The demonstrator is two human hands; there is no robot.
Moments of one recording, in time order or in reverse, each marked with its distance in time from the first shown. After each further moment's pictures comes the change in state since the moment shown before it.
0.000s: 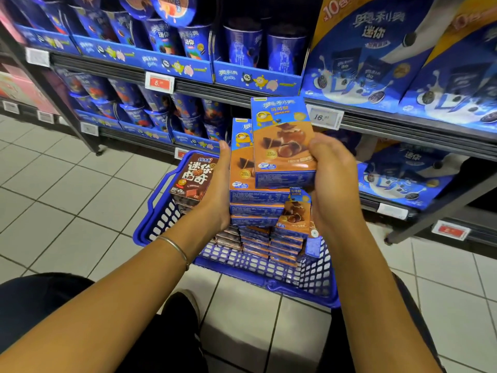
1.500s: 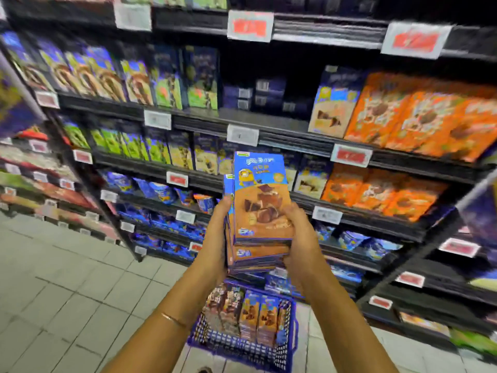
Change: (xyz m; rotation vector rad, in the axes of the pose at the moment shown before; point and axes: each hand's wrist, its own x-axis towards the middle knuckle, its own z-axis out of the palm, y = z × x) left_hand -0.305 0.514 0.309 -0.058 -0.109 0.062; right_hand -0.088 -0.605 0.151 0.151 -0.299 0.196
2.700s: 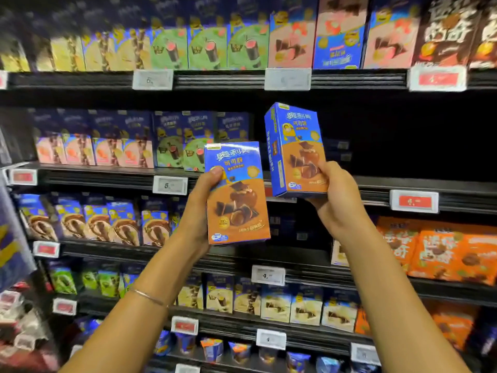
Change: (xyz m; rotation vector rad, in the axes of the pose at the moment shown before) left_hand 0.089 0.320 0.043 0.144 -0.414 0.529; right_hand 0.140 -0.243 0.128 -0.118 0.182 -0.625
